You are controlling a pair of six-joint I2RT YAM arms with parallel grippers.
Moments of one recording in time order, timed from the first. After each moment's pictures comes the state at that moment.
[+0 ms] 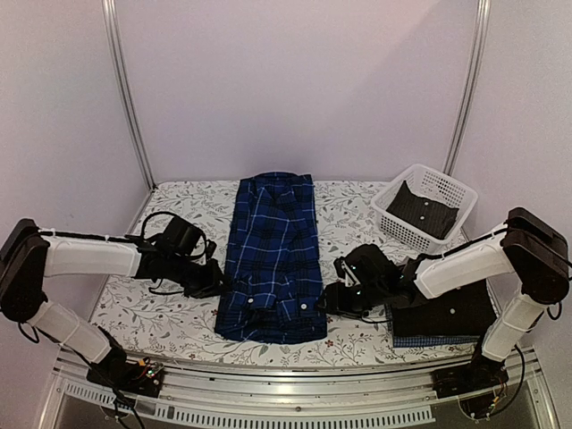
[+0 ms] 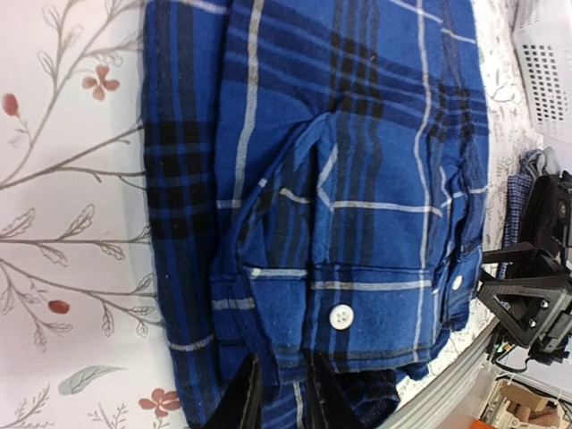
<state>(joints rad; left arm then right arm) -0.61 1.46 0.66 -0.21 0.30 -0.79 0.94 1.68 0.73 0.11 -0.18 0.93</state>
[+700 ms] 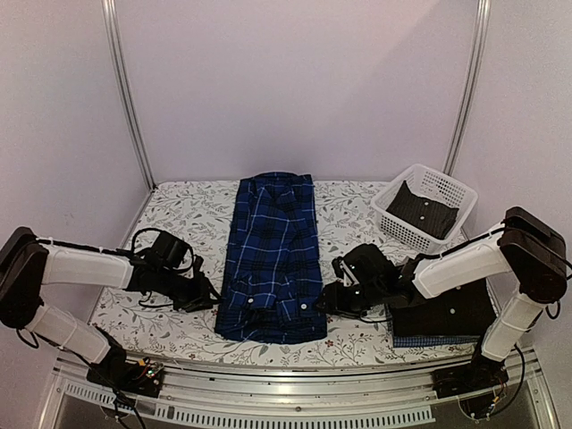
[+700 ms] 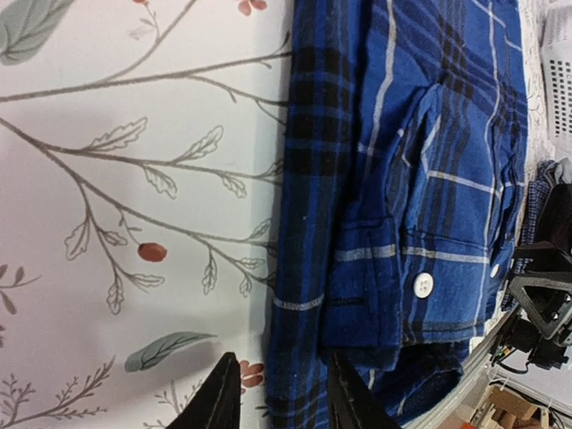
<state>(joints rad) -0.53 1.36 0.51 -0.18 0.34 -0.79 0.94 1.69 0.73 0.12 -0.19 0.92</state>
